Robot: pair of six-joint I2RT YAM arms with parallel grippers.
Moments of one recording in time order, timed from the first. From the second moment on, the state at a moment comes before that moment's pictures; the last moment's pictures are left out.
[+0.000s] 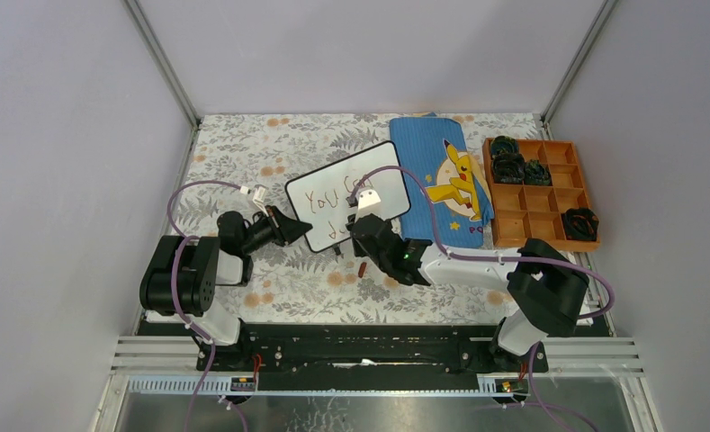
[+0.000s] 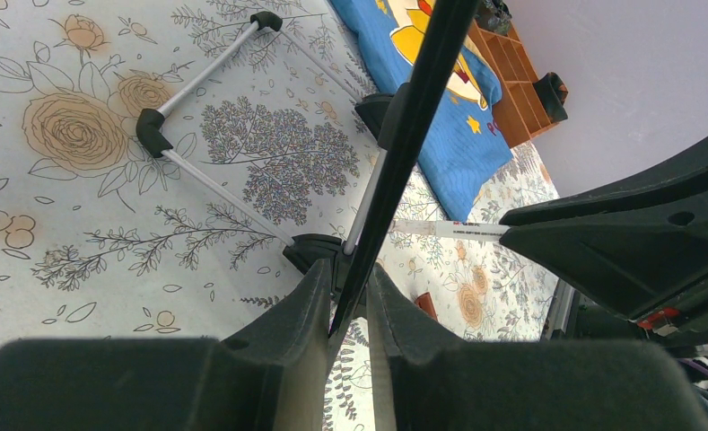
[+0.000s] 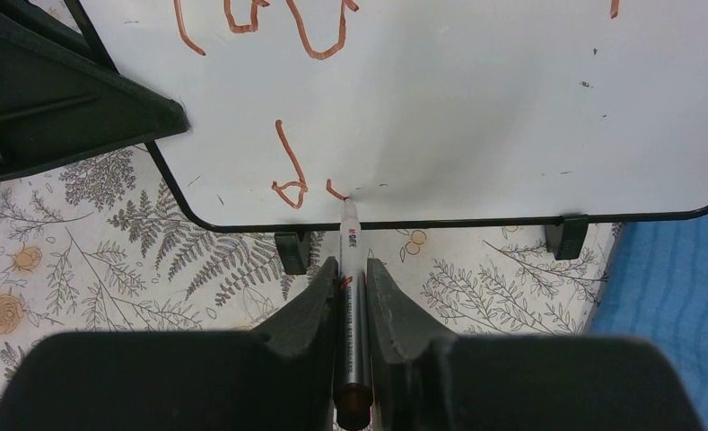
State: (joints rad) left arm 0.01 1.60 0.29 1.13 0.84 -0.63; right arm 1.04 1.60 0.90 0.13 0.47 0.38
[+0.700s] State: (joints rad) left arm 0.01 1.60 0.29 1.13 0.84 -0.63; right arm 1.03 1.60 0.95 0.10 0.48 0.36
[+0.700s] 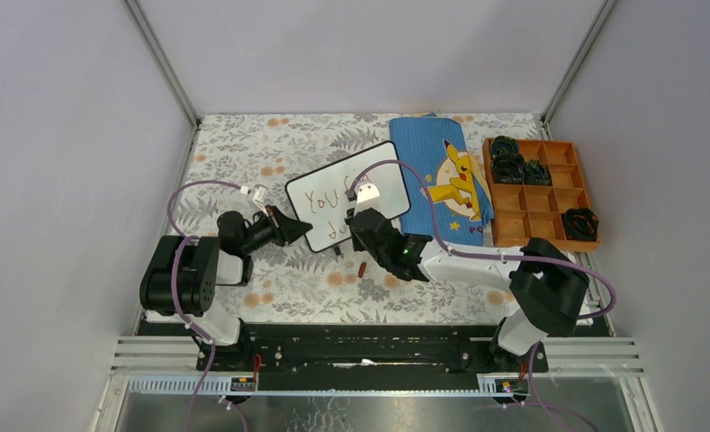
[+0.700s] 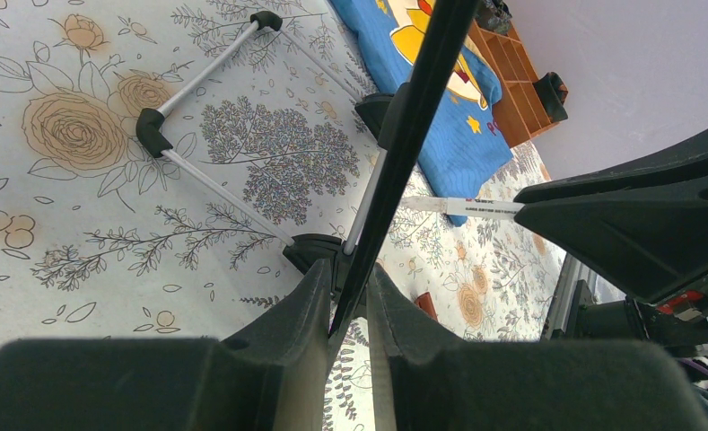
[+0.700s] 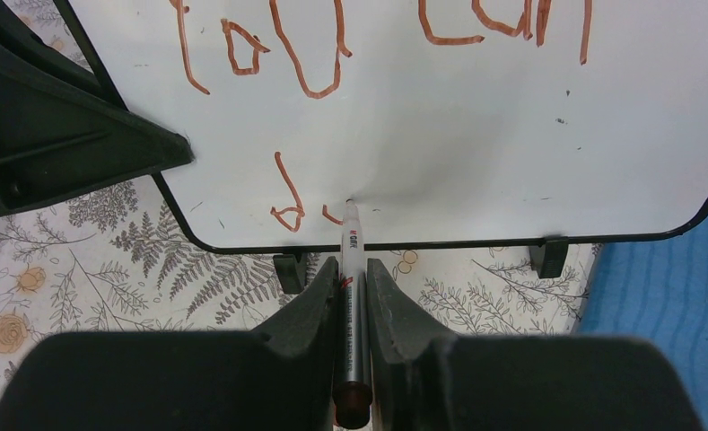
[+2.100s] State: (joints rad) left arm 0.01 1.60 0.29 1.12 0.84 -0.63; right arm 1.03 1.60 0.95 0.12 0.42 0.35
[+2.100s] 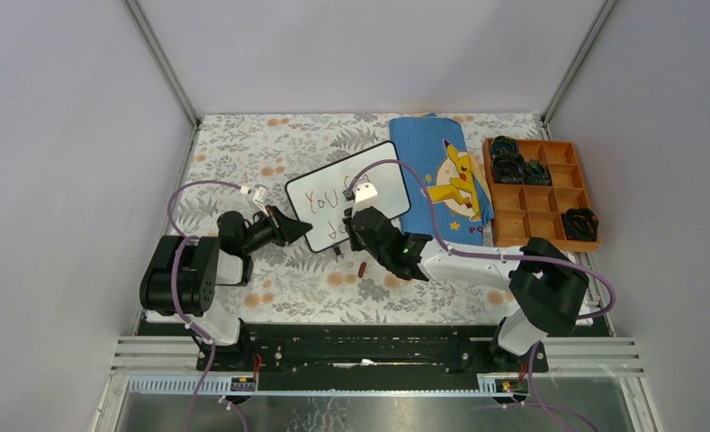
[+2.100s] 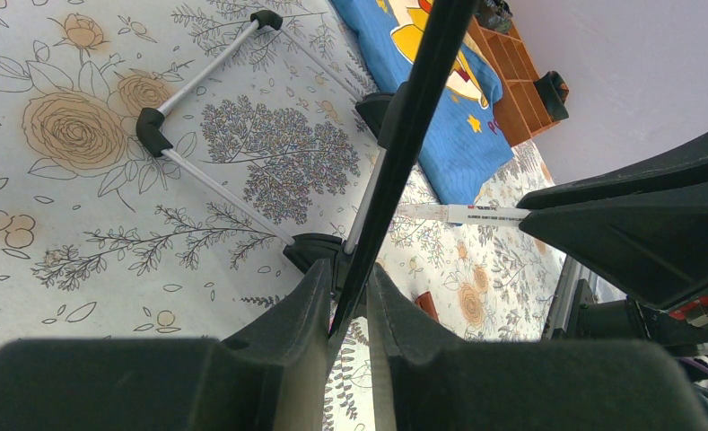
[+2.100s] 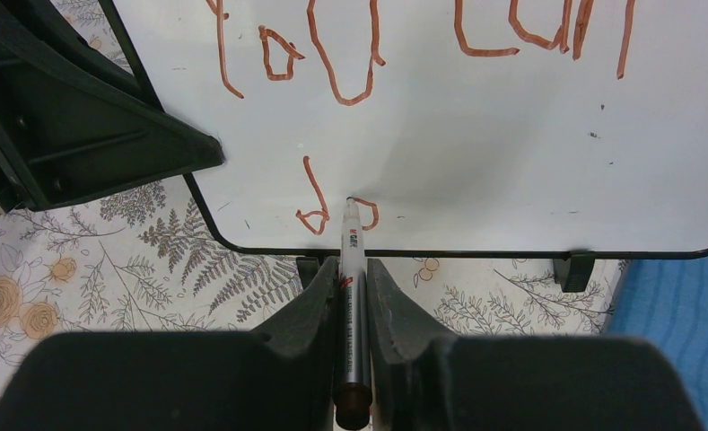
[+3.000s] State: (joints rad) left arm 0.01 1.60 0.29 1.12 0.84 -0.63; right arm 1.03 1.51 0.90 0.09 0.41 0.36
